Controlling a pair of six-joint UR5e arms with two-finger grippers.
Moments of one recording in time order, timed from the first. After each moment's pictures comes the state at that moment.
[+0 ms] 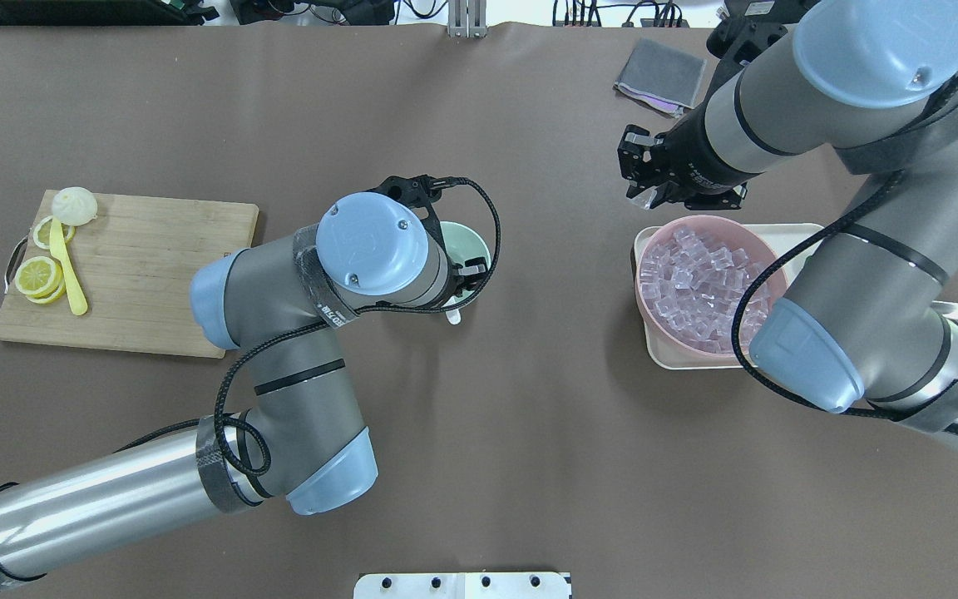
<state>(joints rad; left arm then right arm) -0.48 -2.33 -1.62 -1.73 -1.70 -1.49 0.78 -1.06 2.01 -1.62 1.94 1.45</state>
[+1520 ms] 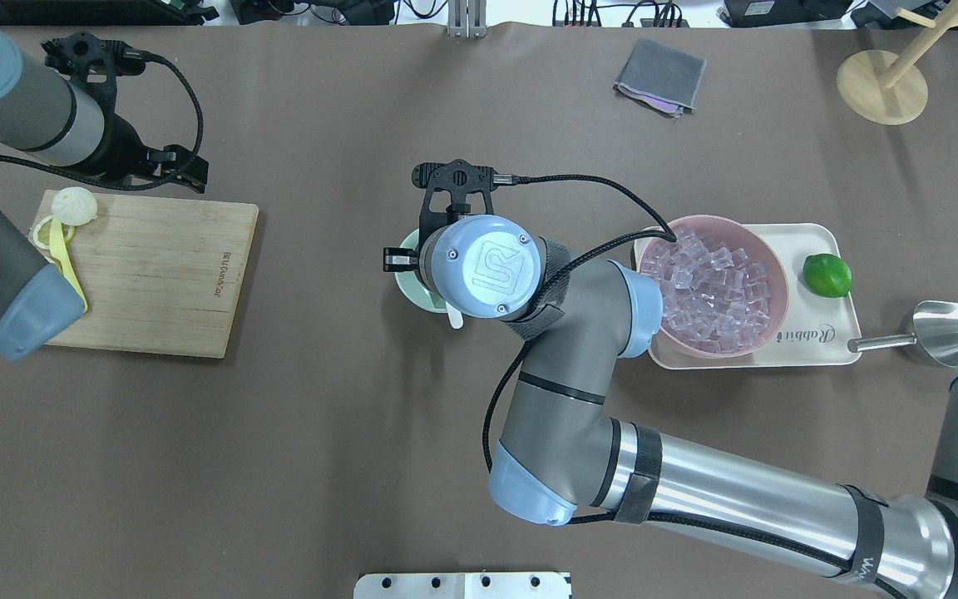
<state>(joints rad) -0.92 -1.92 -1.82 -1.74 -1.98 -0.89 0.44 -0.76 1.55 -1.29 1.50 1.28</state>
